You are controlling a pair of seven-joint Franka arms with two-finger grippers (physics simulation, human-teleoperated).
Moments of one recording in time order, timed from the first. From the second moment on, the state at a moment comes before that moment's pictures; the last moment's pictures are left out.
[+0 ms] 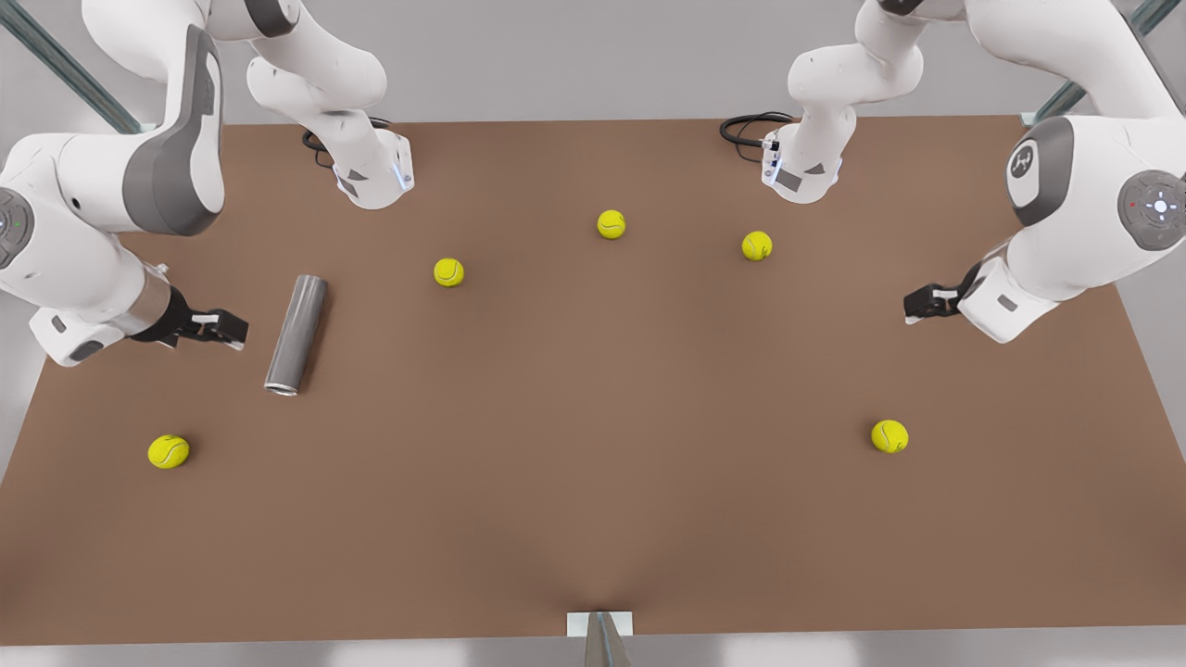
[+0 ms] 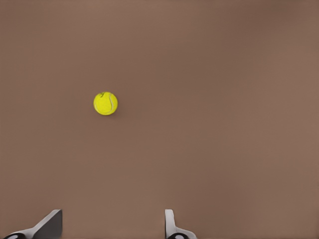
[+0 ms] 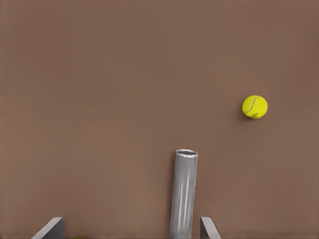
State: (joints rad) left arm 0.11 0.15 -0.18 -1.44 0.00 1.48 -0.05; right arm 0.05 0.20 -0.03 -1.35 -0.05 1.47 0.05
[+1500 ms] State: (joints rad) left arm 0.12 0.16 -0.18 -1.47 0.00 1.53 -0.05; right arm -0.19 0.38 -0.04 -2.27 -0.07 2.18 0.24
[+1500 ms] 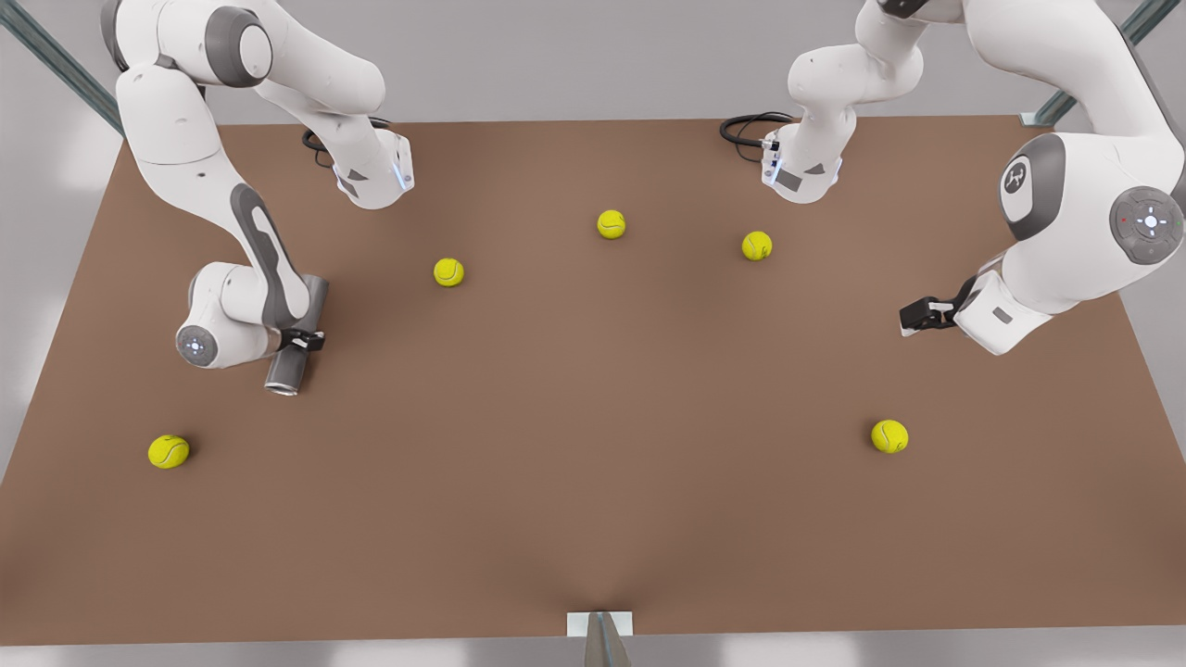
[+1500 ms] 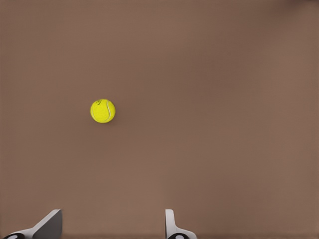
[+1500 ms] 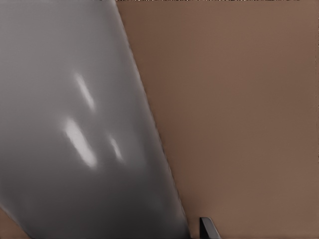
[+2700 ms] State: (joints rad) left arm 0.12 0.17 -0.18 -1.46 0.00 1.51 -0.05; right arm 0.85 0.75 -0.03 -1.31 0.06 1.93 0.10
